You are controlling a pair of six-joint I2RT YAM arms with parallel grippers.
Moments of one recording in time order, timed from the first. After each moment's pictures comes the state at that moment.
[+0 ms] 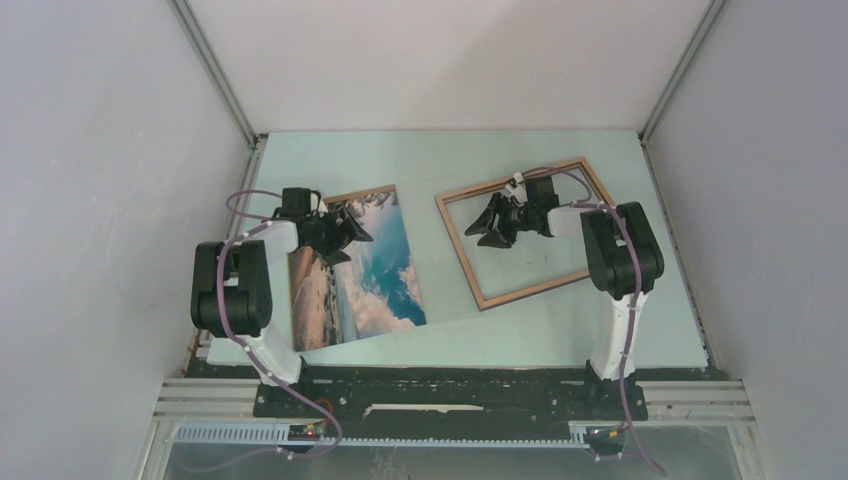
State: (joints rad) left arm 0.02 1.71 0.93 -0.25 0.48 -0.58; right arm 0.22 2.03 1.14 0.04 -0.77 0.72
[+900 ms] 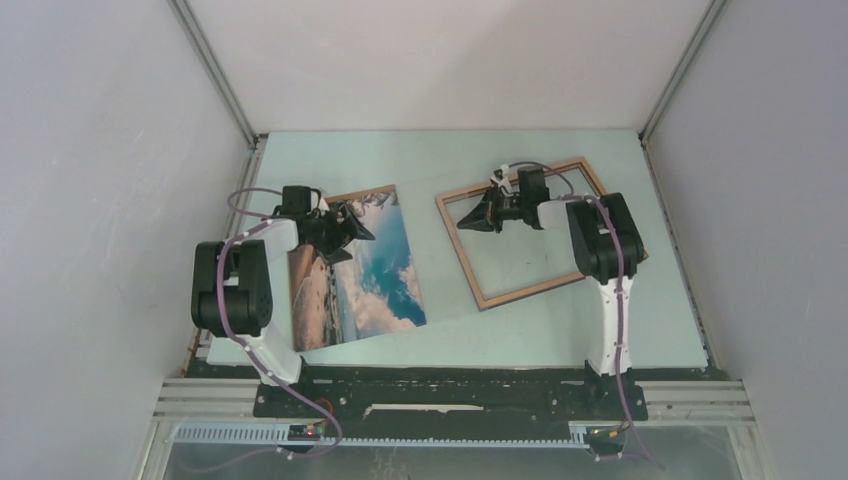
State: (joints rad) left arm 0.02 1.71 0.95 -0.27 0.51 -0.57; right arm 0.23 2.27 1.34 0.23 -1.04 0.89
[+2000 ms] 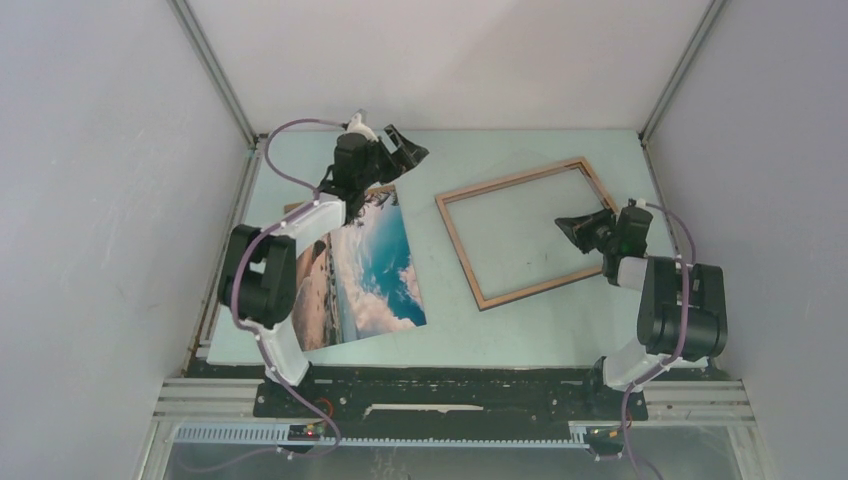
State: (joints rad) left arm -0.32 1.75 1.20 0.27 0.21 -0.78; right arm -0.20 1.60 0.62 0.52 -0.54 1.08
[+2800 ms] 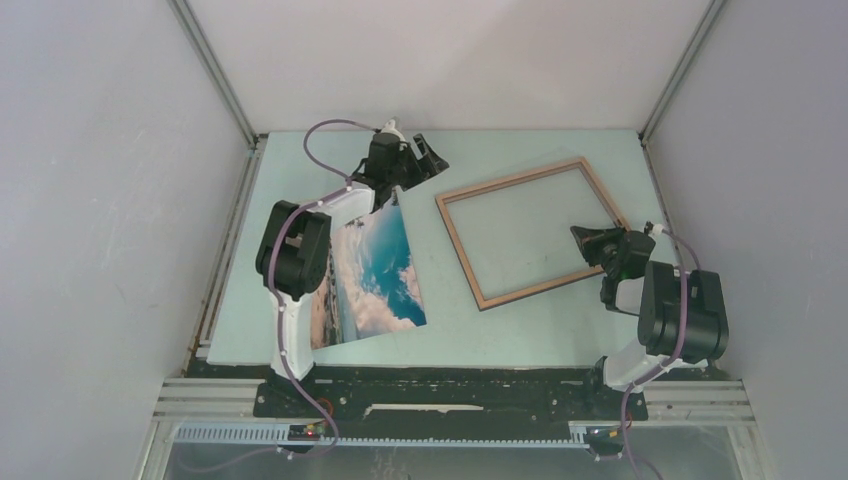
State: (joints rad) left arm -0.39 2.08 1.49 0.17 0.19 -0.76; right arm -0.25 1.59 0.39 0.86 -0.33 1.17
